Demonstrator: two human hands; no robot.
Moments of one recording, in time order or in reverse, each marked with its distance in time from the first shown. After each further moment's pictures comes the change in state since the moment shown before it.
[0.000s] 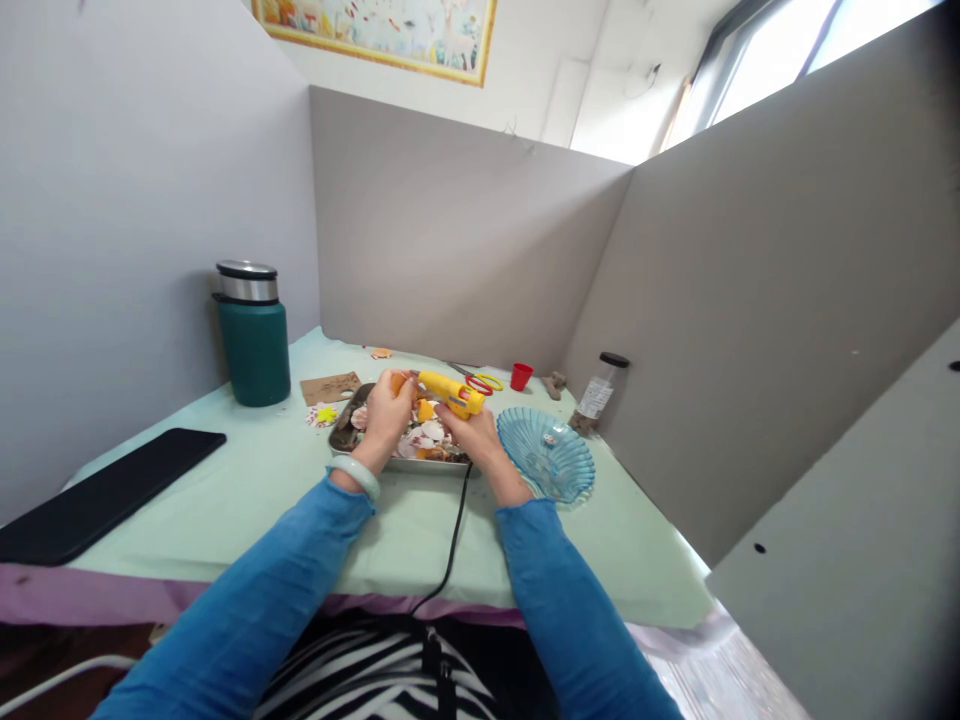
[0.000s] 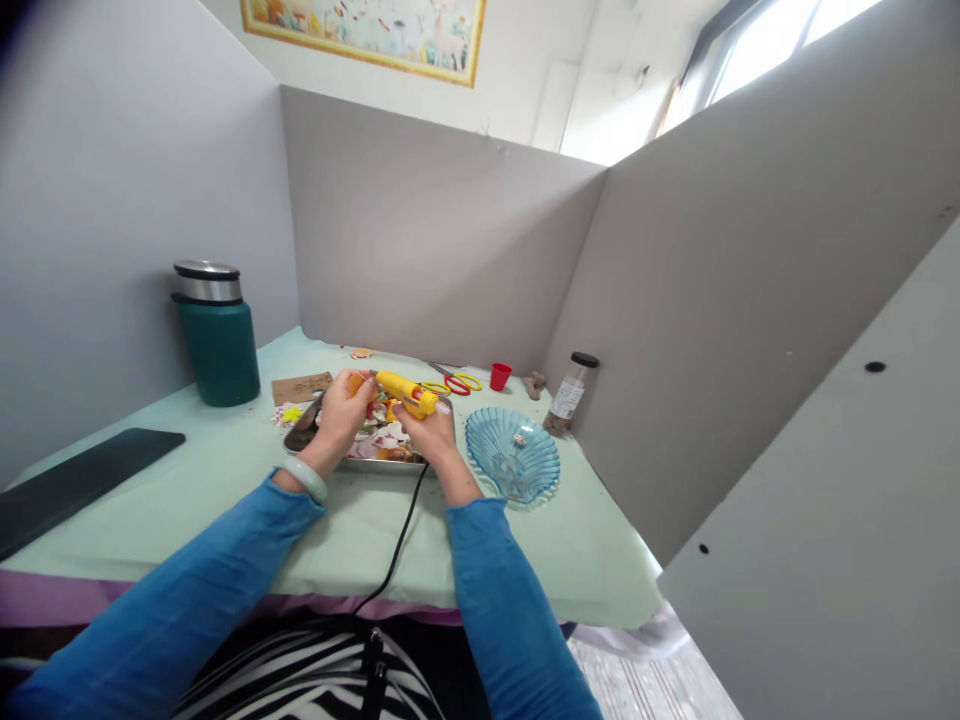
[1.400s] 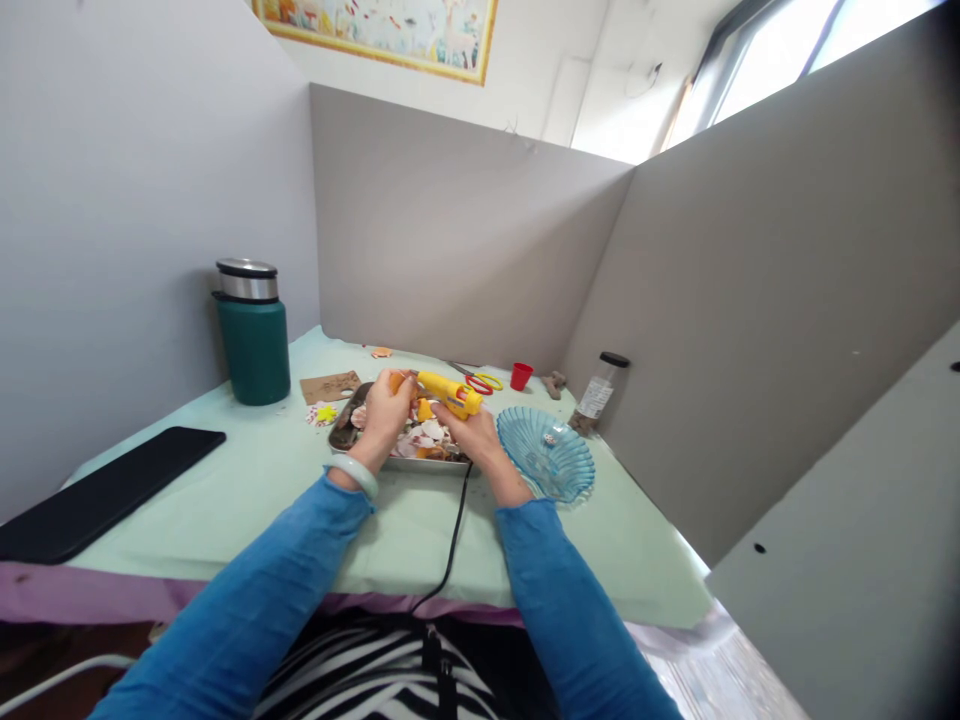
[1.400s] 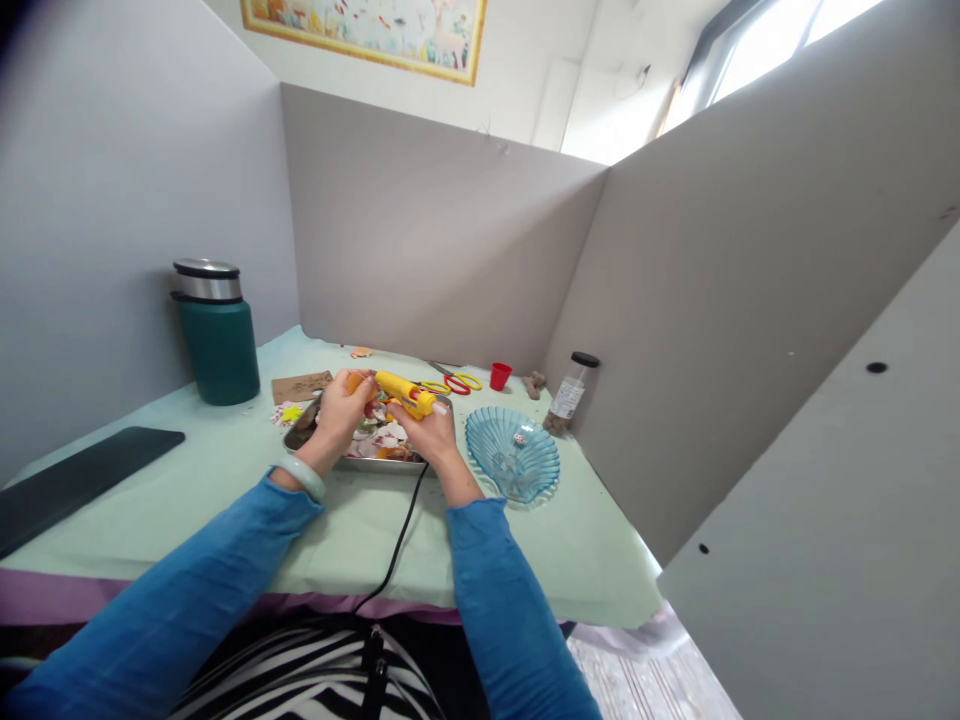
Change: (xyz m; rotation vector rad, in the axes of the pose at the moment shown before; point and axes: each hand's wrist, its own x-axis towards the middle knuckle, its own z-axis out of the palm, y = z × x) left_hand -0.002 0.007 0.000 -0.048 -0.008 -0.052; right_hand 0.003 0.005 0.000 0.004 0.005 -0.055
